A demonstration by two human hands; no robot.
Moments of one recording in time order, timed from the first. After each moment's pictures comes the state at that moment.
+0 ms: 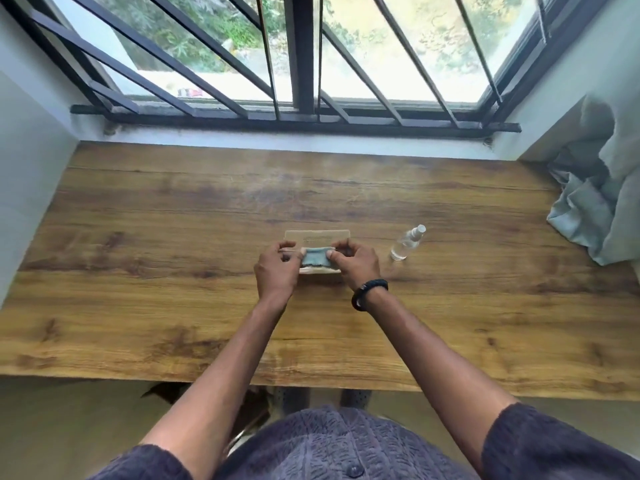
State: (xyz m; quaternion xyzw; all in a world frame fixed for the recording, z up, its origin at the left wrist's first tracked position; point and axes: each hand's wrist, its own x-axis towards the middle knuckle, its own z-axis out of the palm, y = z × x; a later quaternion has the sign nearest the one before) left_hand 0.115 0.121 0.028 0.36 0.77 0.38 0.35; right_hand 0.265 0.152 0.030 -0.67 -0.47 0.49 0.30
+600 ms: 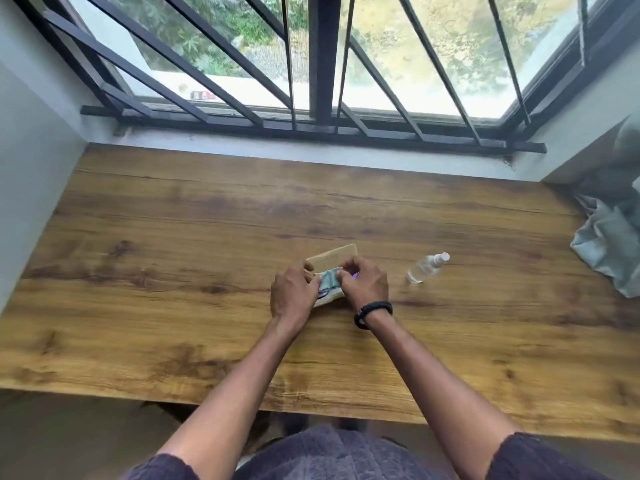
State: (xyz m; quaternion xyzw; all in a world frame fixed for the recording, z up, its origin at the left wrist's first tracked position) left_hand 0.111 0.137 0.019 0.47 0.80 0.24 0.29; right_hand 0.244 0.169 0.019 -0.72 -0.55 0.37 0.21
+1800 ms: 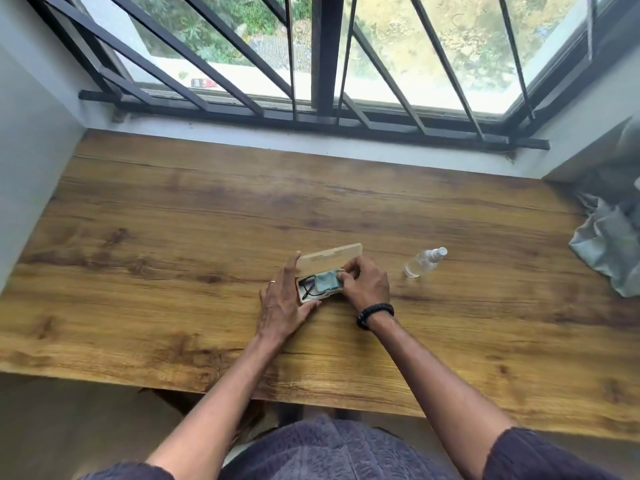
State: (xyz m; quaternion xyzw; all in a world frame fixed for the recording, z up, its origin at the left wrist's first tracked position) left_hand 0.092 0.091 -0.033 0.60 0.73 0.20 0.26; right_hand 0.258 0.160 0.006 -0.71 -0.58 0.35 0.18
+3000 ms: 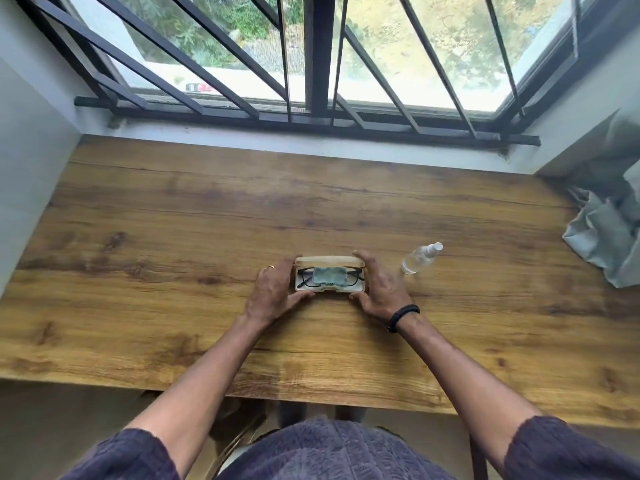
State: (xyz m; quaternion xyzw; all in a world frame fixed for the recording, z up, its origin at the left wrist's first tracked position) left_hand 0.057 0.118 -0.042 0.72 0.64 0.18 0.19; right_hand 0.316 0.157 -0.014 -0.53 -0.81 0.23 0.11
